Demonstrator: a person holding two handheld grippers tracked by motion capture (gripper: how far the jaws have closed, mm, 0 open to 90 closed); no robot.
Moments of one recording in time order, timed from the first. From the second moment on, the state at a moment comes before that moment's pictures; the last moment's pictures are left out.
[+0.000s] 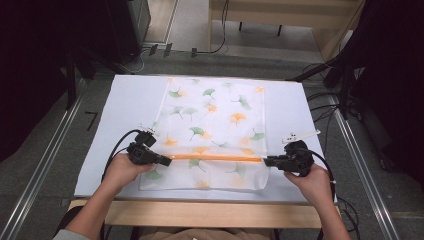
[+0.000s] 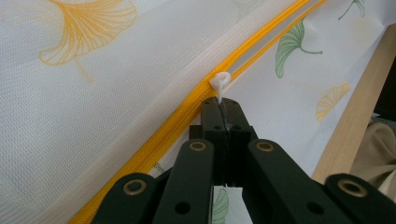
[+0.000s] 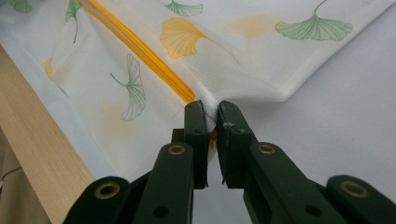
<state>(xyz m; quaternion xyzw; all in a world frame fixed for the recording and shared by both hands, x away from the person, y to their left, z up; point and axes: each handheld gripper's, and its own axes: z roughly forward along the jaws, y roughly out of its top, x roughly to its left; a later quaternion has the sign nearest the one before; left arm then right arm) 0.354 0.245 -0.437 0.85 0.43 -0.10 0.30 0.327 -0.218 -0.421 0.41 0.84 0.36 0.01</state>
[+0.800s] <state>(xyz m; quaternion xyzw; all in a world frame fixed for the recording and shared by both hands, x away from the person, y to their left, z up) 0.349 0.269 -0.436 0.84 0.44 -0.10 0.29 0.327 -0.218 -0.421 0.41 0.84 0.35 0.01</state>
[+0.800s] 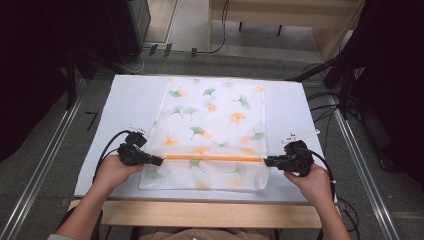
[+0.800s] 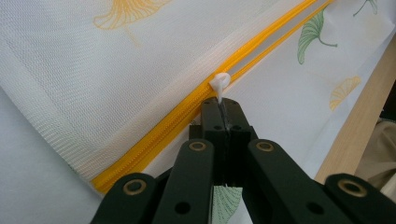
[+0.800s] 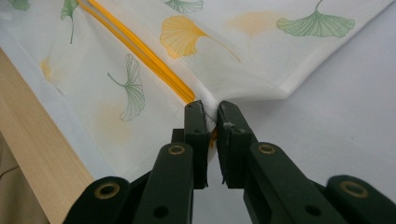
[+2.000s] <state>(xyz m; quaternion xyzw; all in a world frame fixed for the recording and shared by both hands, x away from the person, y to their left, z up) 0.349 0.279 -0.436 0.83 0.46 -0.10 0.29 0.327 -0.218 -0.422 0.41 0.84 0.35 0.01</state>
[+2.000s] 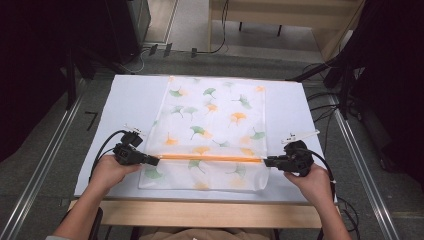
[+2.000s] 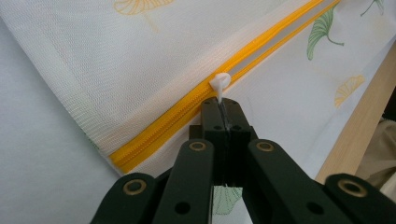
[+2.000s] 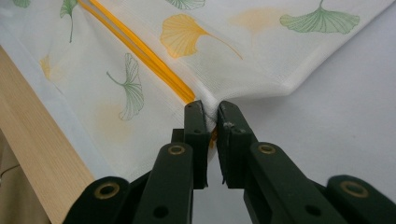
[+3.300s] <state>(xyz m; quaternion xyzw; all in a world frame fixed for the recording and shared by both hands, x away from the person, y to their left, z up) 0.348 0.298 -0.436 0.83 0.47 -0.10 0.29 0.328 -0.218 -0.423 0.41 0.84 0.35 0.01</state>
